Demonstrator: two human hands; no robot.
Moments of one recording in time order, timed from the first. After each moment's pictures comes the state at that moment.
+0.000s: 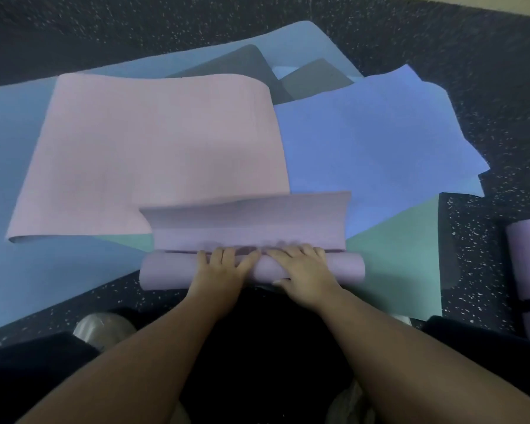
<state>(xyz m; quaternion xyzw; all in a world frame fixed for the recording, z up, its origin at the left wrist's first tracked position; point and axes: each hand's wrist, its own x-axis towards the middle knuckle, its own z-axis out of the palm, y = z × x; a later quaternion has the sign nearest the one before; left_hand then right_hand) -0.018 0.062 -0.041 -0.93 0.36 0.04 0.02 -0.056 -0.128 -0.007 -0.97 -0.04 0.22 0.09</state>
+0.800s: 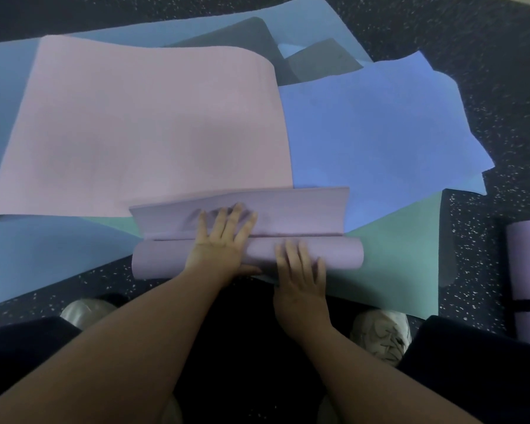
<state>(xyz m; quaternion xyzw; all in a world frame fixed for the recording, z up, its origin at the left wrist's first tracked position) 0.014 0.051 -0.063 -0.94 0.34 0.01 0.00 -0.109 -0.096 -0.045 -0.99 0.06 0.05 0.07</state>
